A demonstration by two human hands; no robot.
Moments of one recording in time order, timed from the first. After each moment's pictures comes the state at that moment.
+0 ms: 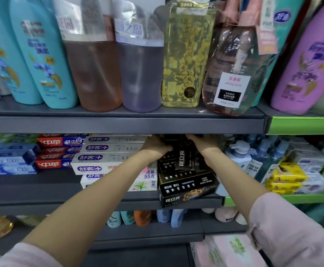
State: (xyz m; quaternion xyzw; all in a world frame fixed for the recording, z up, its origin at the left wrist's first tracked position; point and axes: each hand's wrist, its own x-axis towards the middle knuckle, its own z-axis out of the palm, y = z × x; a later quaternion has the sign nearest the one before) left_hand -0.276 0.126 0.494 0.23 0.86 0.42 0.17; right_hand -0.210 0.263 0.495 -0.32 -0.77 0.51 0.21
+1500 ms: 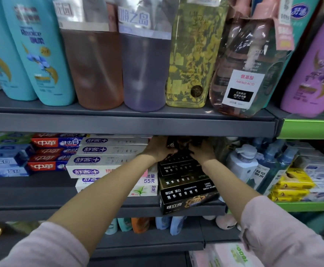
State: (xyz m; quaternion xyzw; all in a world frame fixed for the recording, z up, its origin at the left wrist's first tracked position) left_hand -0.311 0.145 0.465 0.38 0.87 0.30 0.05; right_hand -0.233 0.272 0.457 -0.31 -0.76 0.53 0.19
